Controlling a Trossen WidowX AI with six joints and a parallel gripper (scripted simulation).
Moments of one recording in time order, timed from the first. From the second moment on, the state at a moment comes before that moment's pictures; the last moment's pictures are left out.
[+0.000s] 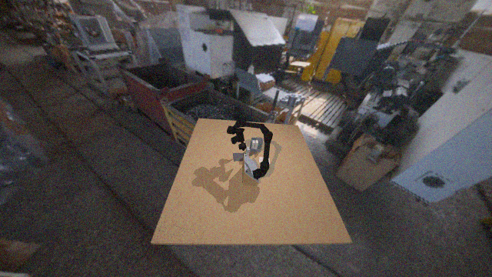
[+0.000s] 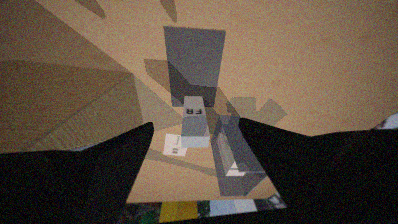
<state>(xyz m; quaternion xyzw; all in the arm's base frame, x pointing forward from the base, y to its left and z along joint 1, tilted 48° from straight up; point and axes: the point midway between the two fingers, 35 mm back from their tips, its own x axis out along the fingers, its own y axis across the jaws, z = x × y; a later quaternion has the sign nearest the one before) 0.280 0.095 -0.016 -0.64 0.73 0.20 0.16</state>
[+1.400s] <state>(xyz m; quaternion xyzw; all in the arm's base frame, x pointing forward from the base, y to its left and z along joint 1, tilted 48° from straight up) 0.281 0.064 0.037 -0.61 0.70 0.25 0.26</state>
